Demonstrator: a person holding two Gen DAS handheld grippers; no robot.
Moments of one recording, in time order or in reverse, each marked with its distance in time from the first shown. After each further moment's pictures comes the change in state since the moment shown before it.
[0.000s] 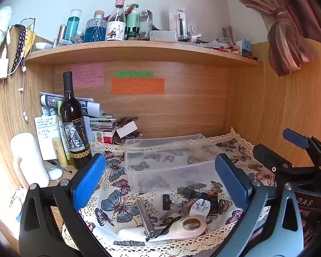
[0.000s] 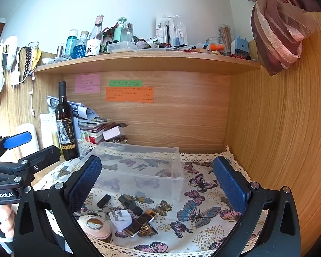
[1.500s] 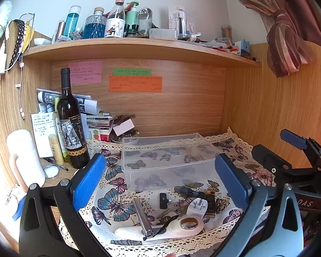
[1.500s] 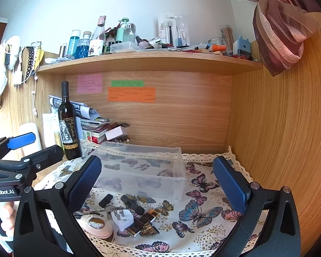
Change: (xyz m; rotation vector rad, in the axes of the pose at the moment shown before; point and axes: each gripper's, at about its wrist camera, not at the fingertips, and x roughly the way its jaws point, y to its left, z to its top) left arm 0.004 -0.002 -0.001 0.029 0.071 -0.003; right arm 0.000 0.001 -0.001 -0.003 -0.008 0.017
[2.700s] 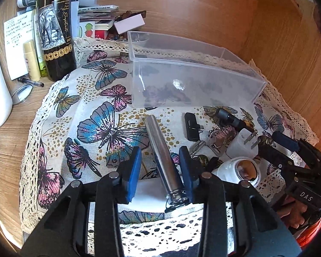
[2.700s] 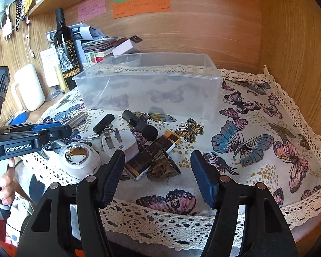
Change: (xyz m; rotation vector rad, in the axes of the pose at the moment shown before) left arm 0.110 0.048 -0.087 -0.160 0.480 -0.093; right arm 0.082 -0.005 -0.093 0.035 0.483 0.167
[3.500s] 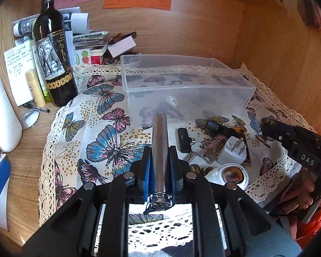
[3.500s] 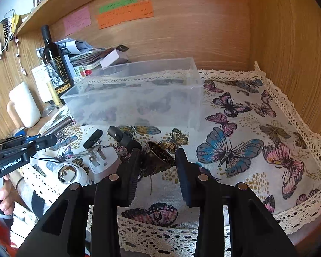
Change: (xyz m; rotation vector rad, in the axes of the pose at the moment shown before) left arm -0.034 -0.012 0.012 0.092 -0.103 0.009; right arm -0.014 -0.027 0.019 0.083 -0.048 0.004
